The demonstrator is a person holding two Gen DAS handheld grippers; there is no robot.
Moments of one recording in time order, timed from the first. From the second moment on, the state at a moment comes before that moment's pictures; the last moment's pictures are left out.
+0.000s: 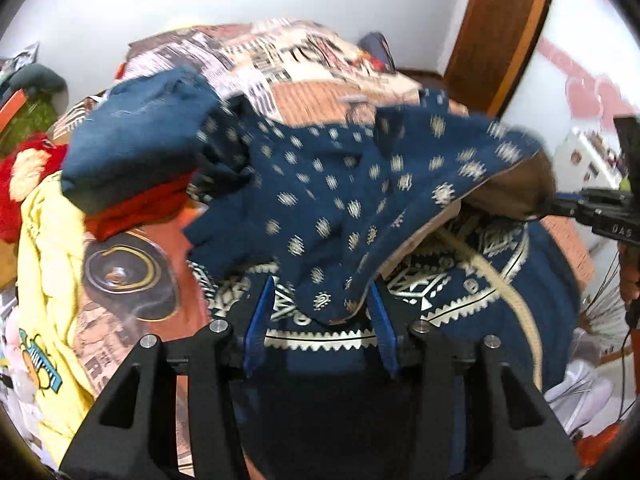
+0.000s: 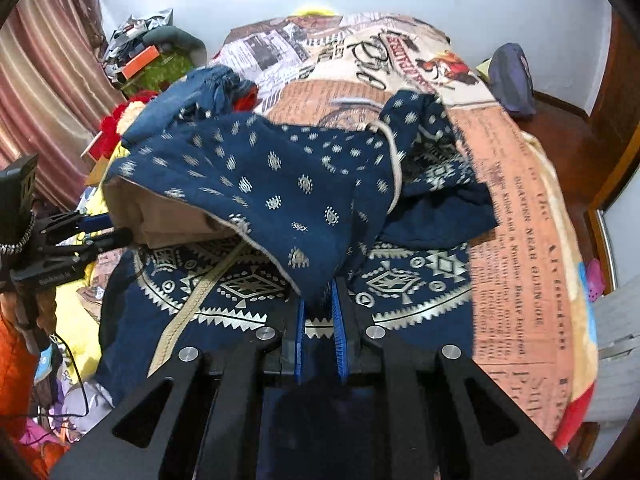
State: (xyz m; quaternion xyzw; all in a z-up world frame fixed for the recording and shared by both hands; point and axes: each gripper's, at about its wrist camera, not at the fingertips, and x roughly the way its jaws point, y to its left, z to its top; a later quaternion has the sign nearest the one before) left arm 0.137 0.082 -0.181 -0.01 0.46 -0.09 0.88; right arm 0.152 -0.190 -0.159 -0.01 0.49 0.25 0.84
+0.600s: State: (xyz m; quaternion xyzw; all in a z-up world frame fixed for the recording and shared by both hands) left arm 0.208 0.049 -0.136 -0.05 0.42 -0.14 0.90; right arm 0.194 -0.143 -0.129 0.03 0.45 0.28 0.84
